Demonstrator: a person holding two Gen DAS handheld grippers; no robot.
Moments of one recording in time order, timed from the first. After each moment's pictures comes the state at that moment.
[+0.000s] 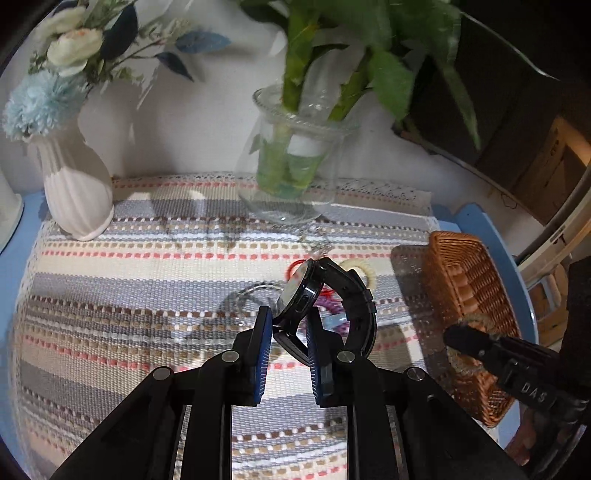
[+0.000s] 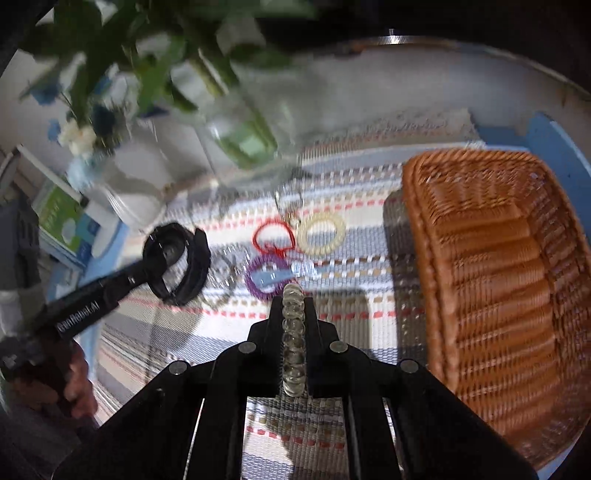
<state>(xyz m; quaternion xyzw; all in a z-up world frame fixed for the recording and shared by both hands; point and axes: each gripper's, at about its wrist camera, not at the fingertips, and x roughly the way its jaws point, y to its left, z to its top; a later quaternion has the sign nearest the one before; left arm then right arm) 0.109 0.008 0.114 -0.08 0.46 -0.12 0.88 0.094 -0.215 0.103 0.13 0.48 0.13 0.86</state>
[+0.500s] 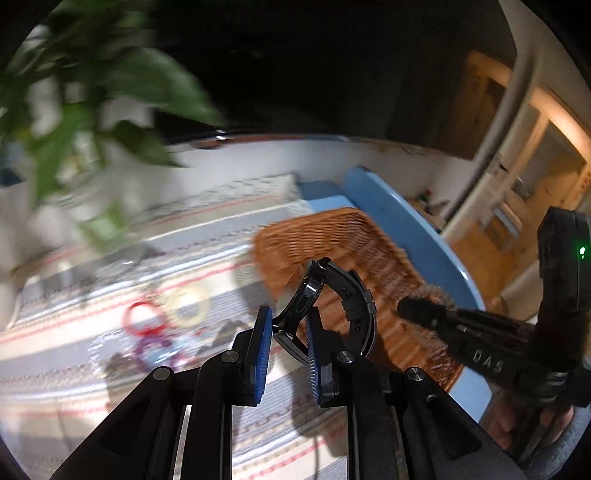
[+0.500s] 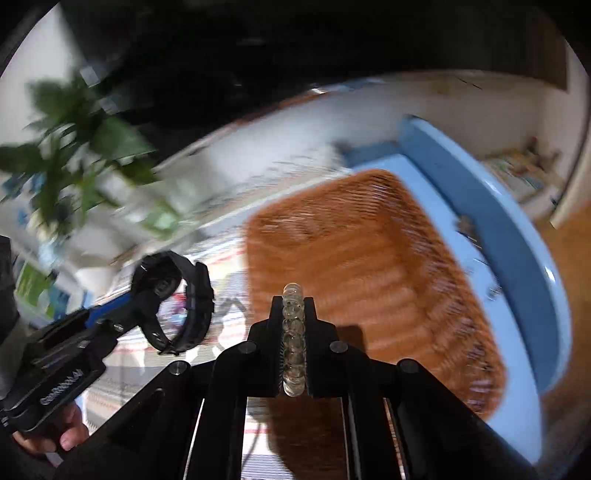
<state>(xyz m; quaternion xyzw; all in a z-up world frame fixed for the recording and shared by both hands) 0.102 -0.169 0.144 0.01 0.44 -0.27 0.85 0.051 -0.347 0.125 0.19 0.44 -0.01 0.88</state>
